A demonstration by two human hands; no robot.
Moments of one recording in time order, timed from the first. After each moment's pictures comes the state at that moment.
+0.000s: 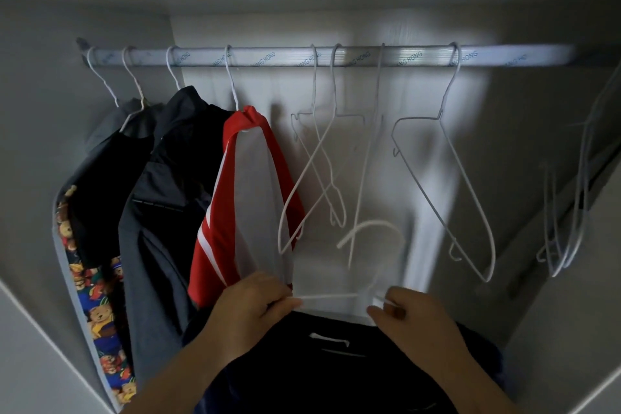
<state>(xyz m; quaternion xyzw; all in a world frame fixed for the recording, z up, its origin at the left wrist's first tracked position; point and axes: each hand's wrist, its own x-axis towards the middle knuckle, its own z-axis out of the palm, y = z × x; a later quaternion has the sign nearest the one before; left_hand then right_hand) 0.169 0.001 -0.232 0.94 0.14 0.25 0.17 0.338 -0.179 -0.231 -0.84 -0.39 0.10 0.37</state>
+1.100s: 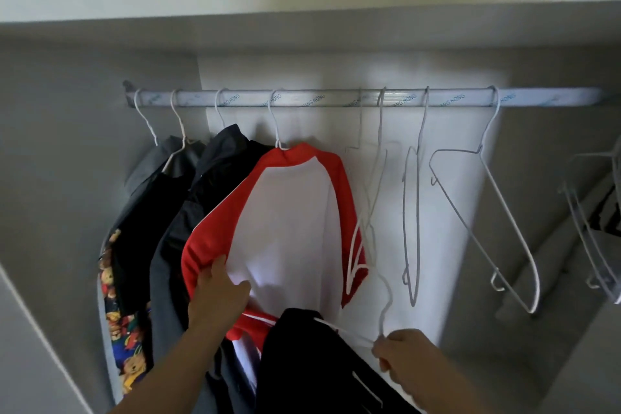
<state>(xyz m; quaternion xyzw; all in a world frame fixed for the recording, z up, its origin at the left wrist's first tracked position) 0.135 0.136 -0.215 0.76 0.53 0.21 0.30 0.262 -0.097 -0.198 -0.83 -0.20 0.35 0.38</state>
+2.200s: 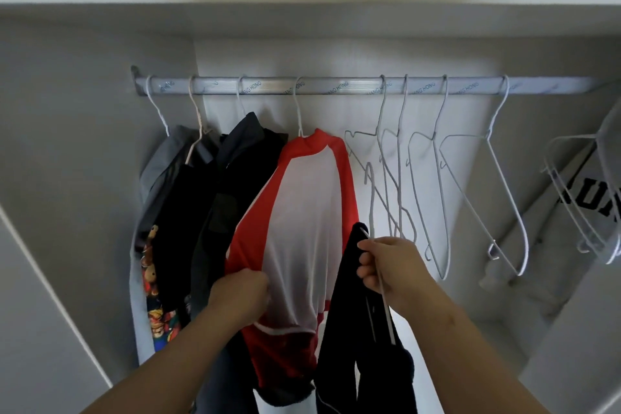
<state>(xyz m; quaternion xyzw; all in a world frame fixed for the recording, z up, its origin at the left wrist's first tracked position) 0.095 0.165 -0.201 0.95 0.30 -0.07 0.01 0.208 -0.012 -0.142 -0.64 -0.07 0.30 0.70</state>
